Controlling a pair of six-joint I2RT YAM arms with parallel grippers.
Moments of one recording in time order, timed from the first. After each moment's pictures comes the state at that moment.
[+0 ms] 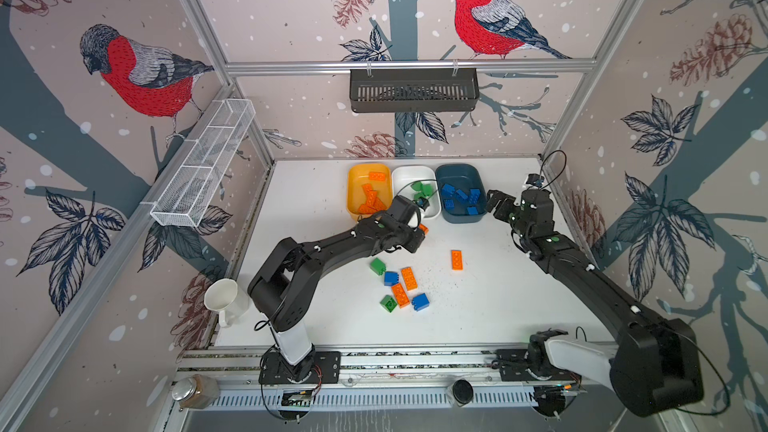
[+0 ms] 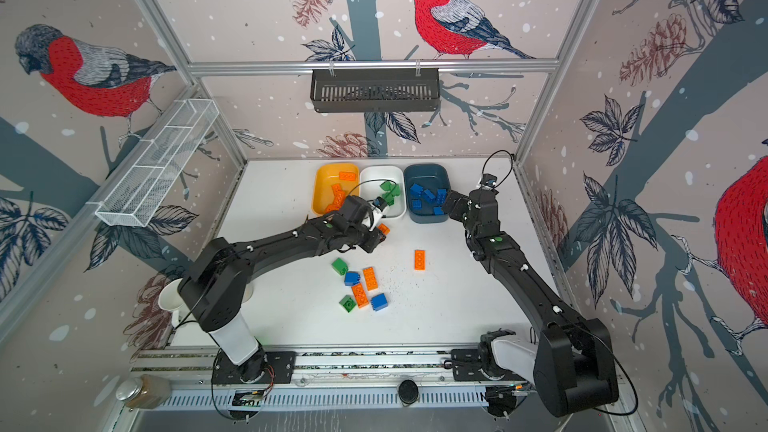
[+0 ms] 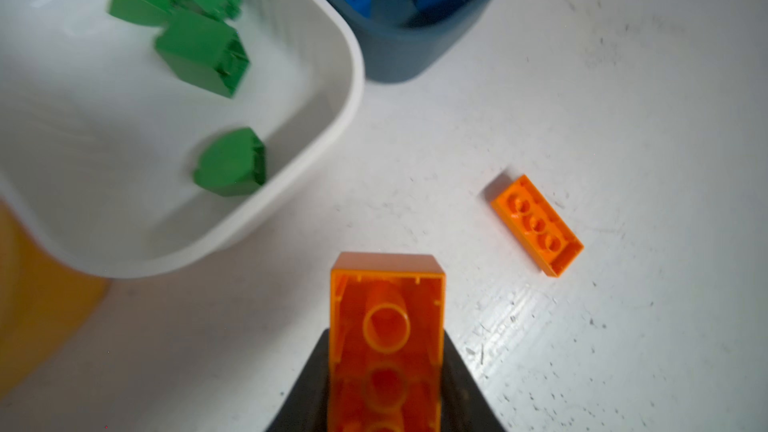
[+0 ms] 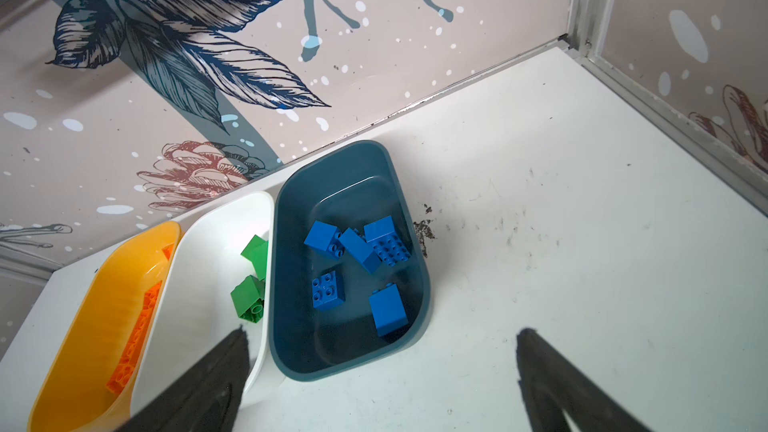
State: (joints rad) left arm -0.69 1.70 1.13 -0.23 0.15 -0.07; right arm 0.23 1.19 0.77 0.01 0.13 0.46
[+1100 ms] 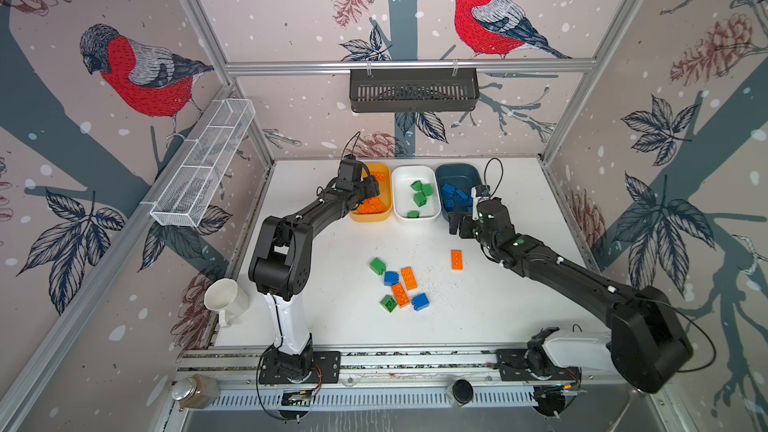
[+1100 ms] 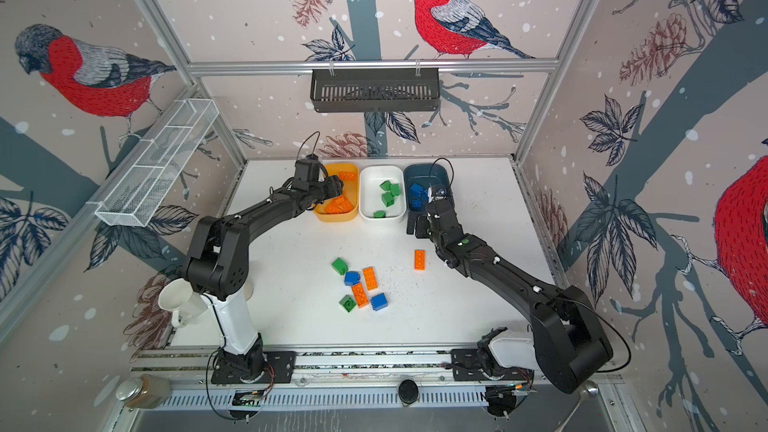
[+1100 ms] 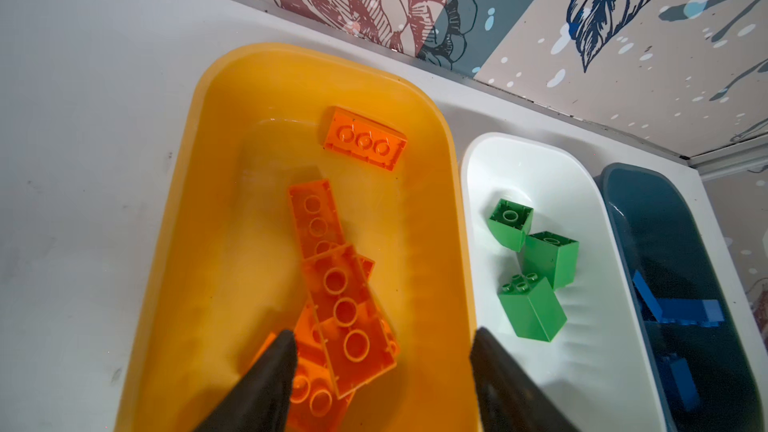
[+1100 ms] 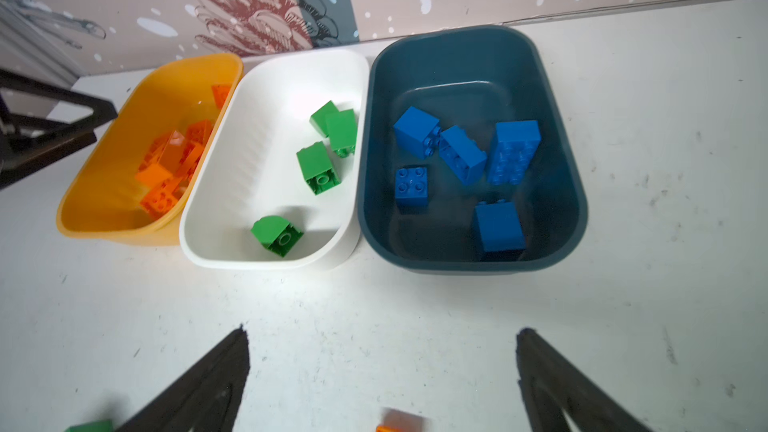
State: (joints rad) left arm -0.30 1.89 1.34 -0.11 0.07 -0.51; right arm 0.55 1.30 0.76 -0.04 0.18 0.34
